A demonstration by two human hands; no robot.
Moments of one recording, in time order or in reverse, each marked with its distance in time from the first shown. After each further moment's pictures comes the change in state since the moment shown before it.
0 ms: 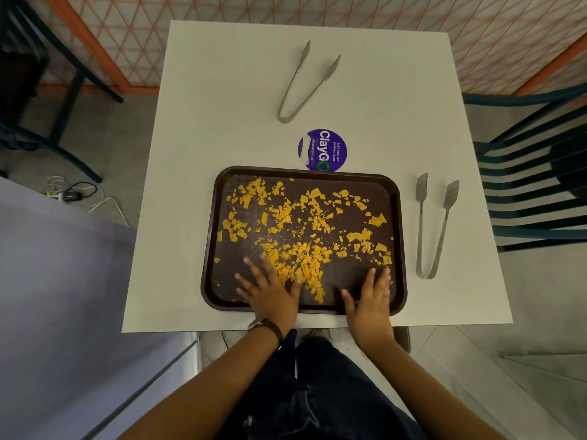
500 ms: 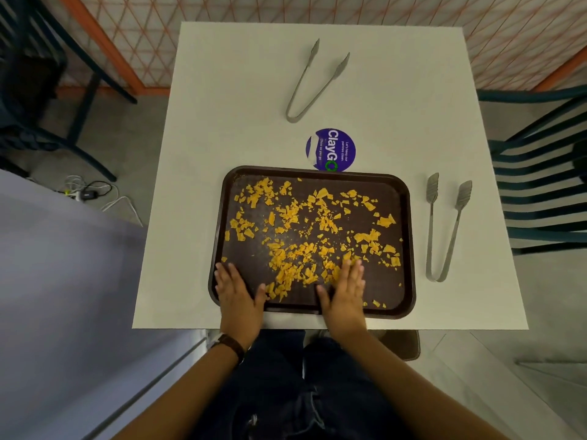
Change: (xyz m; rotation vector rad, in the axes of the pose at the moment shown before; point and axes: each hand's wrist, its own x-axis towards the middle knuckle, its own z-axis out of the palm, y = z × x) left_hand 0.000 -0.060 -0.029 -0.173 0.160 0.050; right_hand 0.013 -0.034 0.032 0.001 -0.073 -0.132
